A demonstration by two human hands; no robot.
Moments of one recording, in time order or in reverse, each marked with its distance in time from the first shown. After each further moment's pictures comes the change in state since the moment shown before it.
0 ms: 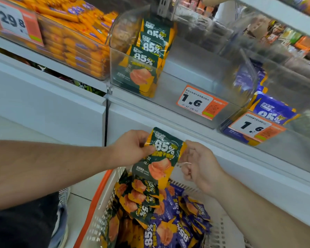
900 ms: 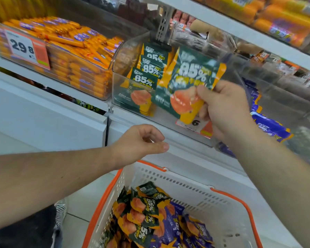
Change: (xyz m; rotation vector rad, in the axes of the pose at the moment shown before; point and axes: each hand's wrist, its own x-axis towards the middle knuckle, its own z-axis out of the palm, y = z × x) left_hand 0.010 0.054 -0.022 -0.279 0.076 0.132; right_hand -0.030 -0.158 0.033 -0.150 0.245 -0.812
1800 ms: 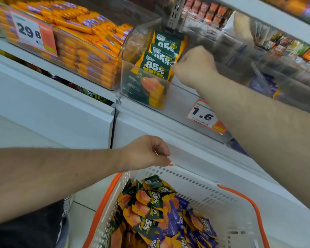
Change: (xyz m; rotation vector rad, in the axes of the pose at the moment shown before) left_hand -0.003 -0.029 0.006 0.239 -0.113 -0.204; right_hand 0.077 -0.010 0.072 -0.875 -0.079 -0.115
